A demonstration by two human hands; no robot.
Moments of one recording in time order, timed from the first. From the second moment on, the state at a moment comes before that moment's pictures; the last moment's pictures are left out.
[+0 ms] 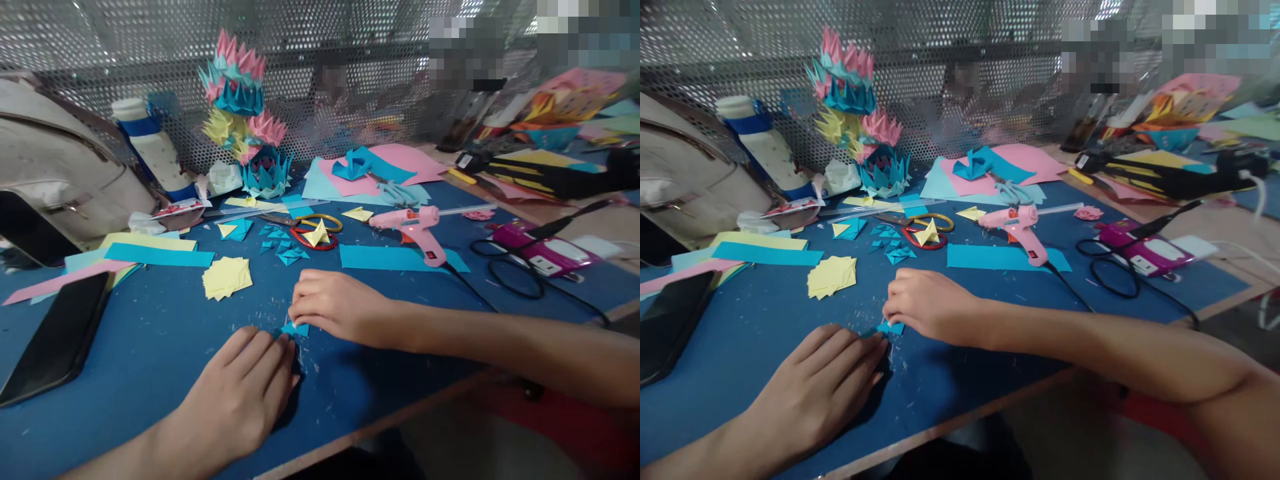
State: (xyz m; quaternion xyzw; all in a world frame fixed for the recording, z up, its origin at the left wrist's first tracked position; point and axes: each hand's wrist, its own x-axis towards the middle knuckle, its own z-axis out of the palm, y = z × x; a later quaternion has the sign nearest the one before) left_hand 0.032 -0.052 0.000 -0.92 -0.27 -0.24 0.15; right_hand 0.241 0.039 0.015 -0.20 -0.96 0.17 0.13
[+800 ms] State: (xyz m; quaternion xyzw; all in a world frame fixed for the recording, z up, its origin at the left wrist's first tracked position) left_hand 0.018 -0.034 -0.003 -0.89 -0.38 -0.23 -0.11; right_hand 0.252 0.064 0.003 -0.25 -0.92 0.18 0.23
